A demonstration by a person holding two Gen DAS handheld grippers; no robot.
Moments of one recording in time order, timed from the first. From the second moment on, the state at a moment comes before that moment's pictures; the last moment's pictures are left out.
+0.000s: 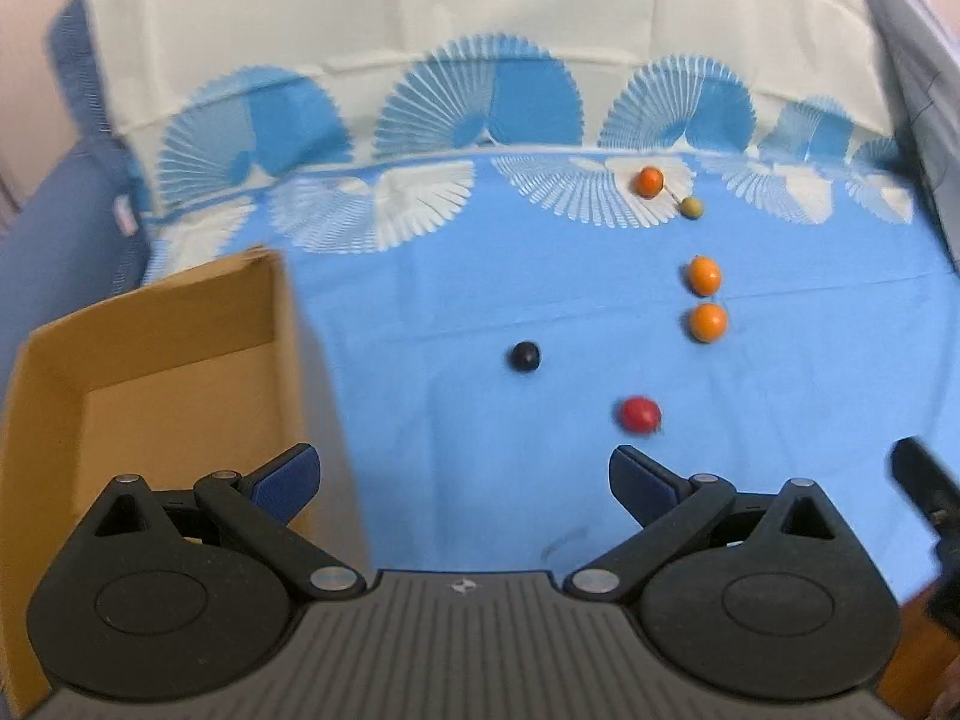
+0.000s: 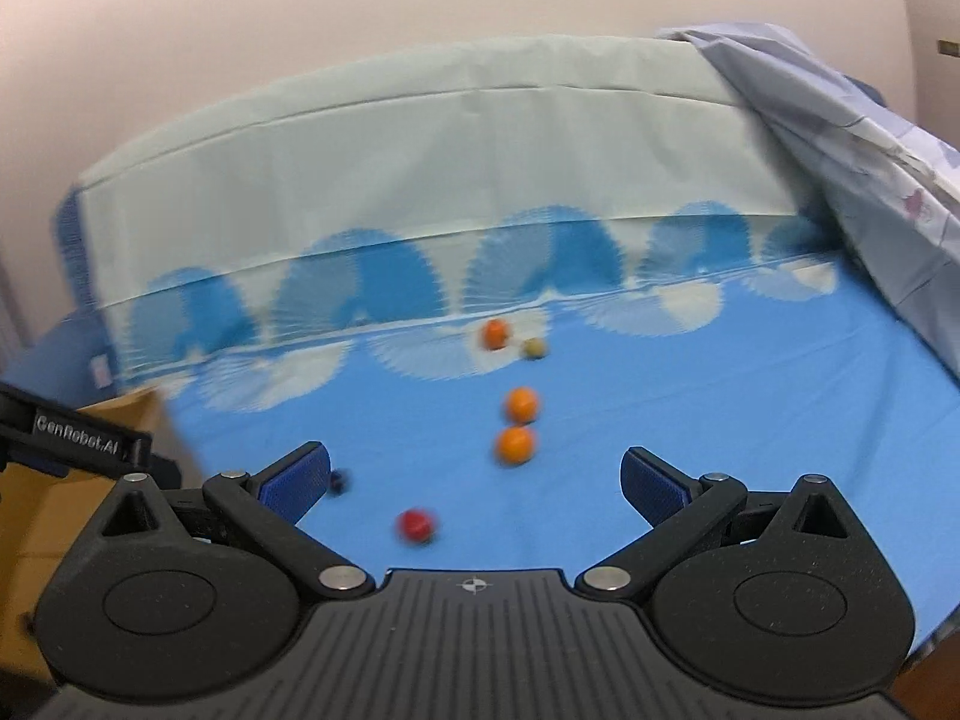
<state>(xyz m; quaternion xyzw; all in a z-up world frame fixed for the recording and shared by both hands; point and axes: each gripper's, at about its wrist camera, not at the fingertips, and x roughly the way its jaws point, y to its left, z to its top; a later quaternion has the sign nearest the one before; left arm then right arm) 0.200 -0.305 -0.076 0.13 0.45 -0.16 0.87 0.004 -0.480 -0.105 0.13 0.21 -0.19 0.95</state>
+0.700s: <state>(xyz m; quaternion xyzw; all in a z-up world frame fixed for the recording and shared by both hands) 0.367 -0.376 -0.250 0.09 0.54 -0.13 0.82 0.224 -0.585 -0.274 0.10 0.34 -0.17 0.92</state>
